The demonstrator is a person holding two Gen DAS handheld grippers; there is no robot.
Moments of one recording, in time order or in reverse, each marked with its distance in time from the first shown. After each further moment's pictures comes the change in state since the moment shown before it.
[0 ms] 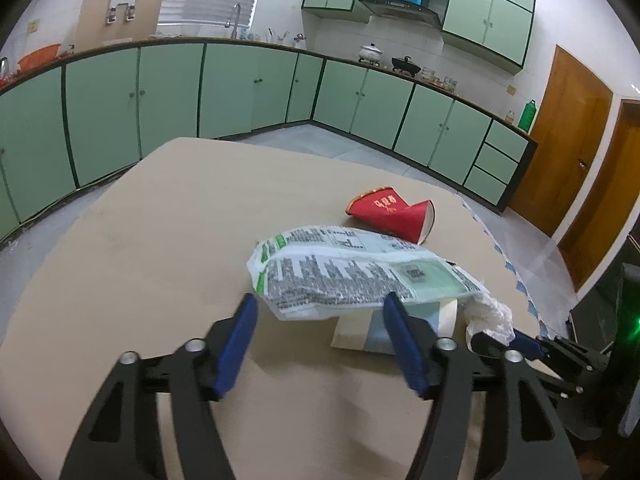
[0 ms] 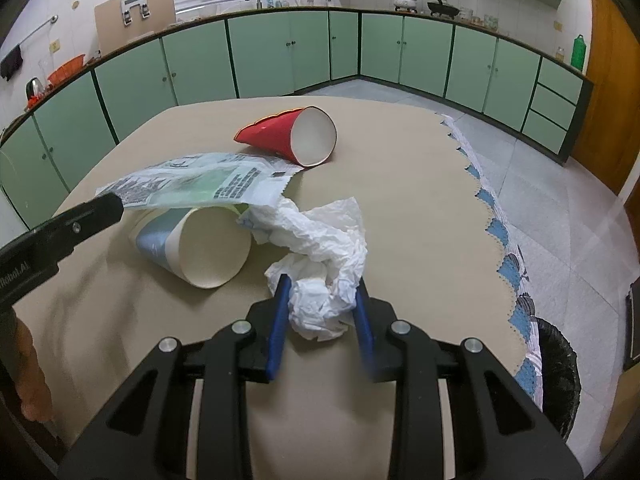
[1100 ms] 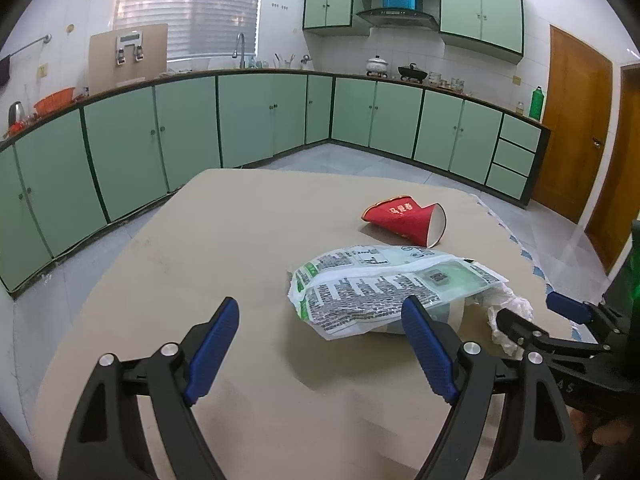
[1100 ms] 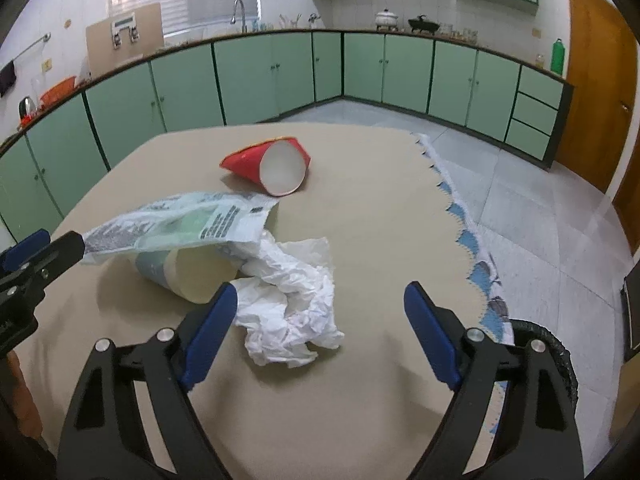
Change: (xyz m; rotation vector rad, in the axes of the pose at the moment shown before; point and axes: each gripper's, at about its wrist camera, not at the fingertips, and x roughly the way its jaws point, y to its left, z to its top) left arm -0.031 -0.008 -0.011 0.100 -0.069 0.126; right arm -0.013 -0.006 0.001 0.037 -0.077 -0.042
